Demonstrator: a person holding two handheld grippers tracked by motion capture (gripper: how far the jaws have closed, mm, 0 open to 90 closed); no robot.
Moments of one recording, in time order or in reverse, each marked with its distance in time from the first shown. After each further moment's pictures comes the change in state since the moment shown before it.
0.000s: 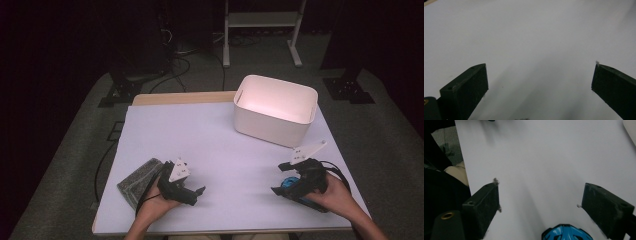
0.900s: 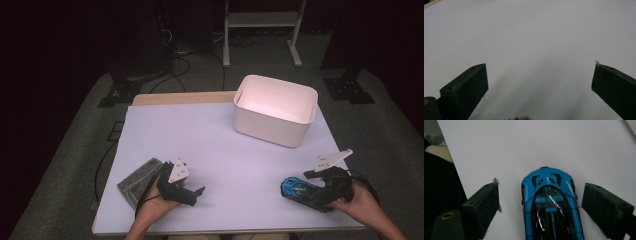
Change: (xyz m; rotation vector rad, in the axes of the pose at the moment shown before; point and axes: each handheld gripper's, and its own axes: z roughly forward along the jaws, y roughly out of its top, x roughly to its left) left arm -0.001 0.000 -0.003 -0.003 0.014 0.000; right arm -0.016 -0.056 -0.031 0.080 -0.077 0.078
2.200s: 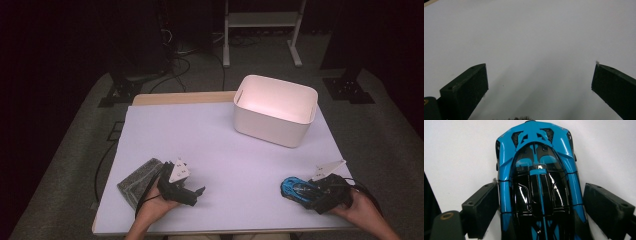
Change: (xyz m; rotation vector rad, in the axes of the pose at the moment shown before) left arm 0.000 0.000 0.002 0.002 -0.003 -0.005; right arm -0.010 -0.033 0.025 0.122 -0.068 -0.012
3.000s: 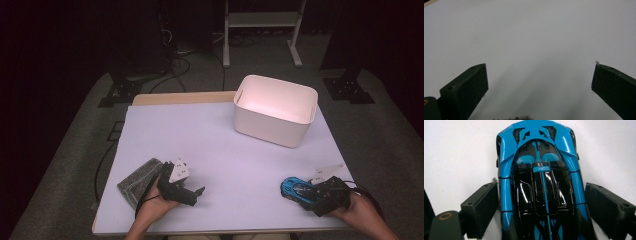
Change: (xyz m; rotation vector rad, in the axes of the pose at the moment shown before) left arm 0.000 0.000 0.000 0.002 0.004 0.003; right arm 0.006 -0.004 0.003 -0.010 -0.045 -0.033
